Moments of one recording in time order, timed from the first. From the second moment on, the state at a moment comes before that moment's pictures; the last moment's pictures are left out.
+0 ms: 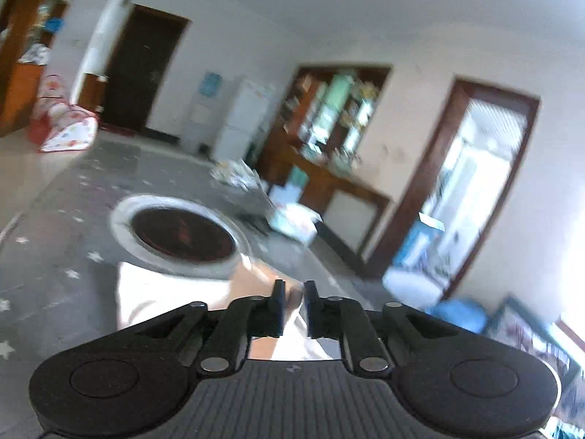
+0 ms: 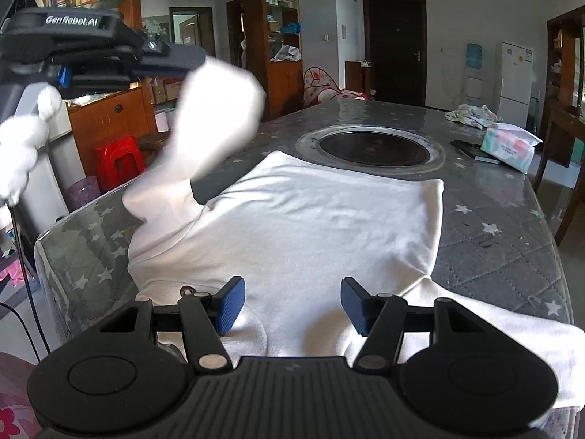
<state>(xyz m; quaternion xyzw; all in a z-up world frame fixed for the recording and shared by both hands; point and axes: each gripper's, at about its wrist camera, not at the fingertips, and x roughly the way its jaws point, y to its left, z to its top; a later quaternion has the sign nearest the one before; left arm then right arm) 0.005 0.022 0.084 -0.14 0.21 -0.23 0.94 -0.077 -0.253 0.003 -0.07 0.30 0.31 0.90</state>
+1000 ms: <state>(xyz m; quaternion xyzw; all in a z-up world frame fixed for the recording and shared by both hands) -0.049 0.065 -0.031 -0.02 0.34 -0.12 0.93 -0.019 -0.200 -0.022 -0.08 0.36 0.30 0.88</state>
